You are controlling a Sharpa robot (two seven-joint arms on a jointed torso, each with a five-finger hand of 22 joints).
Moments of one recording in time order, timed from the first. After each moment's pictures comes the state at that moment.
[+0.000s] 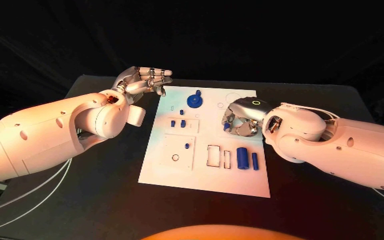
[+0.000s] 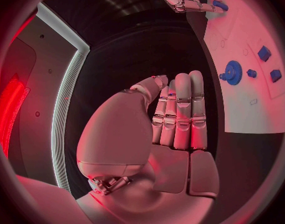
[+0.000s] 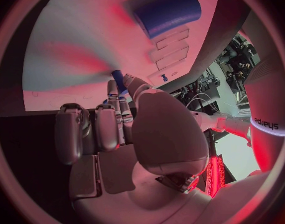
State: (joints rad) left arm 1.19 -0.89 0.02 1.53 -0.12 -0.29 0.31; left_hand 1.40 -0.16 0.42 0.02 0.35 1.08 0.17 0.07 0.09 1.23 0.10 0.10 0.11 1.19 0.01 0.92 0.40 0.18 1.05 0.10 0.81 0.68; right arm 1.21 -0.86 -0.12 1.68 -1.69 -0.21 -0.23; right_hand 1.41 -0.11 0.32 0.10 0.23 1.15 0.11 0.09 0.13 1.19 0.05 0.16 0.15 1.47 -0.02 1.33 1.21 0.05 1.47 0.08 1.36 1.31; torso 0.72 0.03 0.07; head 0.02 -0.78
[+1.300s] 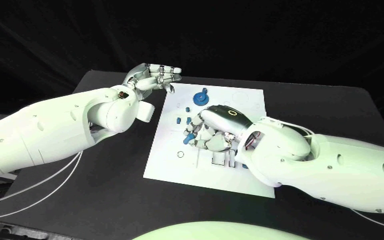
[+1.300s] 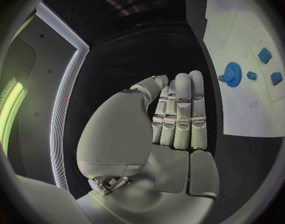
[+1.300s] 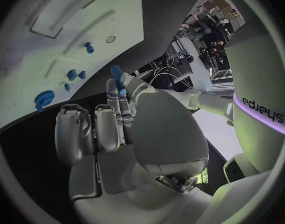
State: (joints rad) left arm 1.19 -0.87 0.01 1.51 -0.11 -0.29 0.31; left_hand 1.40 -0.16 0.42 0.02 0.35 1.08 0.18 0.07 0.09 1.23 0.09 0.10 0.11 1.19 0.01 0.92 0.40 0.18 1.05 0.10 0.81 0.68; right arm 1.16 -0.73 -0.11 1.85 -1.56 -0.39 -0.18; right_hand 1.43 -0.10 0.35 0.09 0.22 1.17 0.11 0.10 0.14 1.22 0.05 0.14 0.14 1.46 -0.02 1.34 1.22 0.05 1.46 0.08 1.39 1.31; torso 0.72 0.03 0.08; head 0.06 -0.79
